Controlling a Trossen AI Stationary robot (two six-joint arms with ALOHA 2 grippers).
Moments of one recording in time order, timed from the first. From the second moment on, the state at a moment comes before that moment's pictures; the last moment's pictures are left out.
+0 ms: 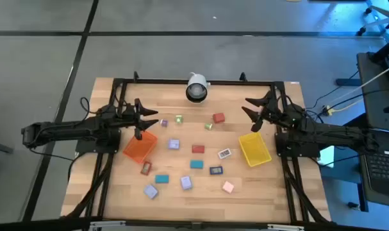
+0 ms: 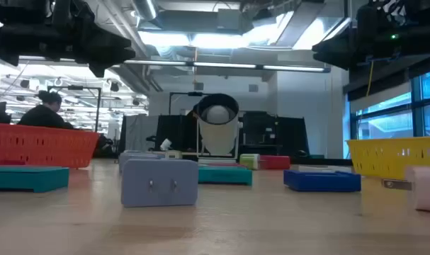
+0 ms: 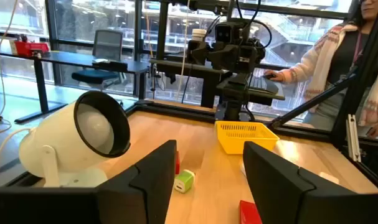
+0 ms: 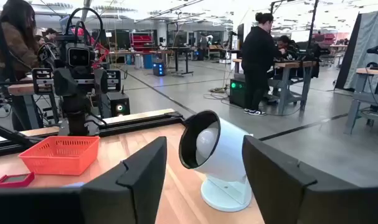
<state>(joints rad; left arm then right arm) 0.28 0.46 0.14 0.37 0.09 -0.13 -0.25 0.49 0.22 0.32 0.16 0.02</state>
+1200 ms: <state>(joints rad) 0.28 0.46 0.14 0.36 0.09 -0.12 -0.26 0.69 0.65 -0.22 0.26 0.03</state>
